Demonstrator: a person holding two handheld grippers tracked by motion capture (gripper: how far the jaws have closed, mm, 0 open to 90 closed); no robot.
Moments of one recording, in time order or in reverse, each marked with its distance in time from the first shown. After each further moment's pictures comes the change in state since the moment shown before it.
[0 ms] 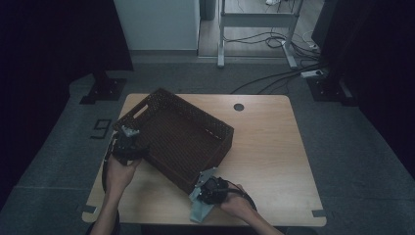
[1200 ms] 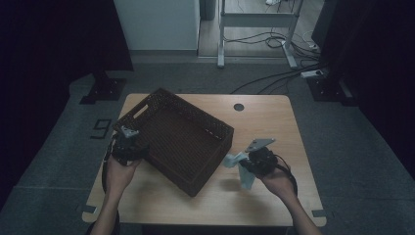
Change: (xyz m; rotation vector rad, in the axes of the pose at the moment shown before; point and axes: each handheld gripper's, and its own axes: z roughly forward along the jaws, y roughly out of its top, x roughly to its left) left arm 0.001 -0.002 0.000 -0.020 -0.007 -0.002; right arm -0.081 -0.050 -0.127 -0.125 -0.292 0.244
